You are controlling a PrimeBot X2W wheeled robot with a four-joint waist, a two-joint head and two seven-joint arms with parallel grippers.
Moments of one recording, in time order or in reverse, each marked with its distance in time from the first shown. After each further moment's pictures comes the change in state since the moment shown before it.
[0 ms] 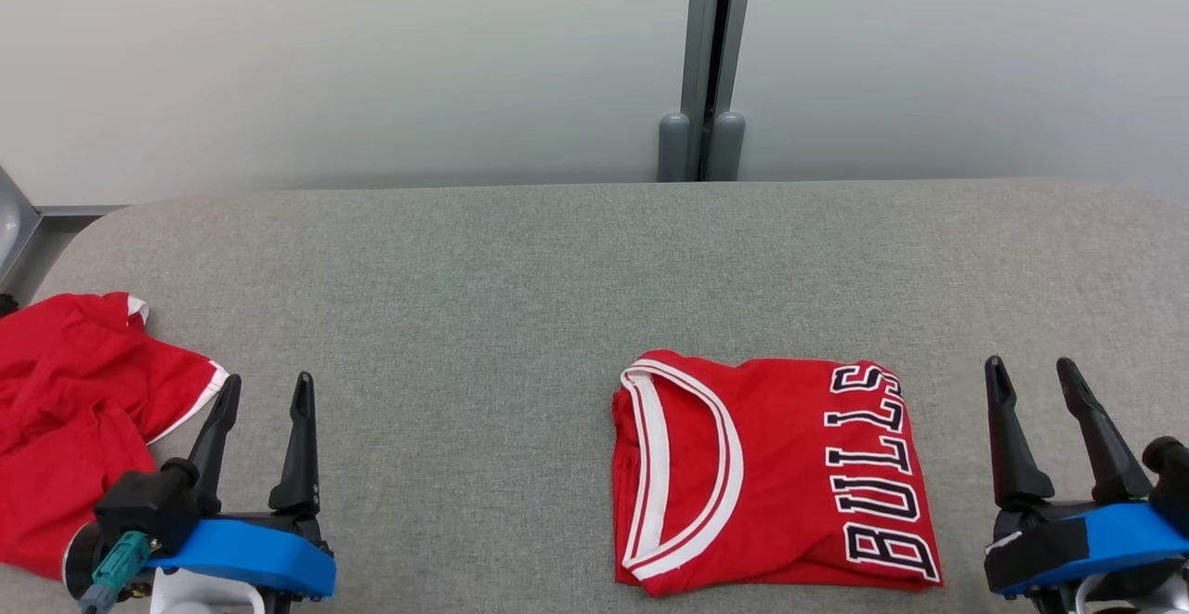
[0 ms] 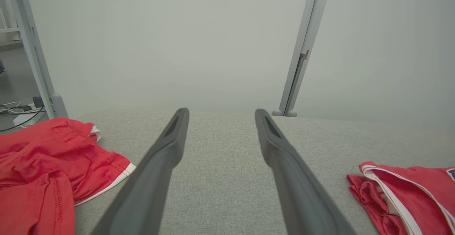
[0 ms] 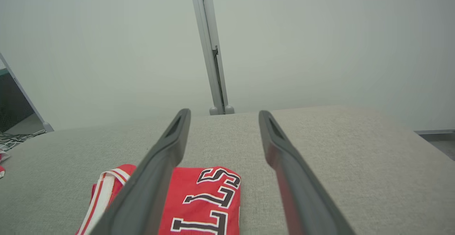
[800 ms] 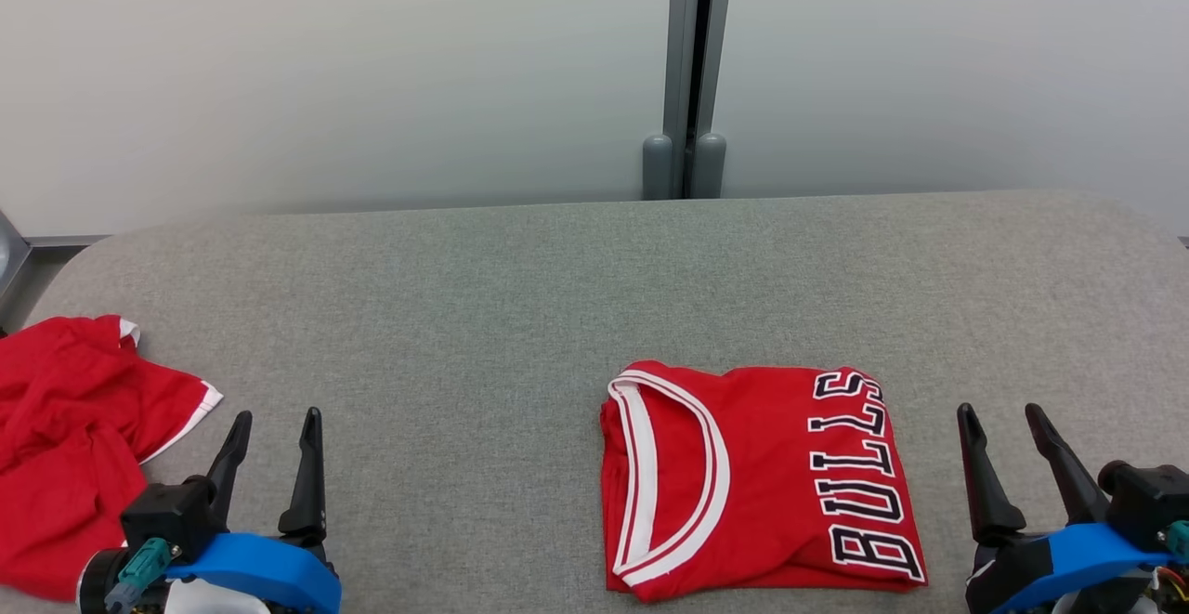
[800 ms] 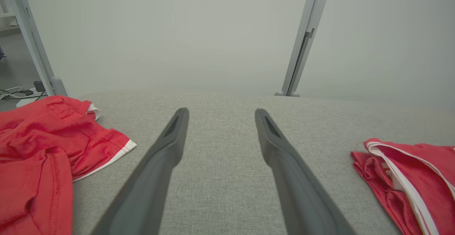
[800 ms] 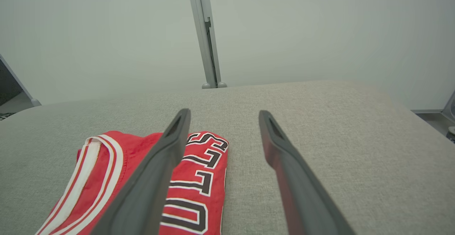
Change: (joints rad) left arm -0.007 -0.009 -0.018 0.116 0.007 0.012 0.012; right arm 0.009 -0.040 0.031 0.152 -0.015 0.000 -0.021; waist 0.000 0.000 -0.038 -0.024
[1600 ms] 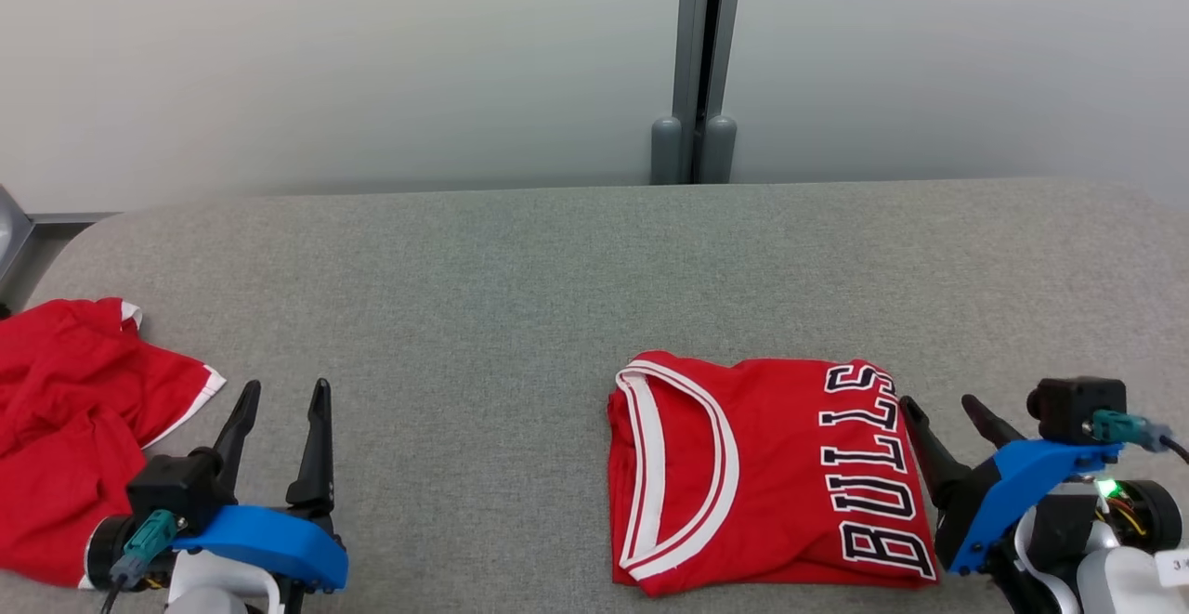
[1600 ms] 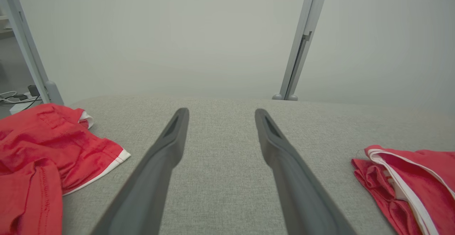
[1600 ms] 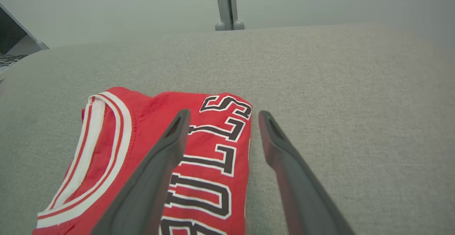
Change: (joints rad) left arm -0.045 0.002 -0.019 0.018 -0.008 -0.015 -0.010; right arm -0.121 -0.002 0.034 0.036 0.029 0.000 0.366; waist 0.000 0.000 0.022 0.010
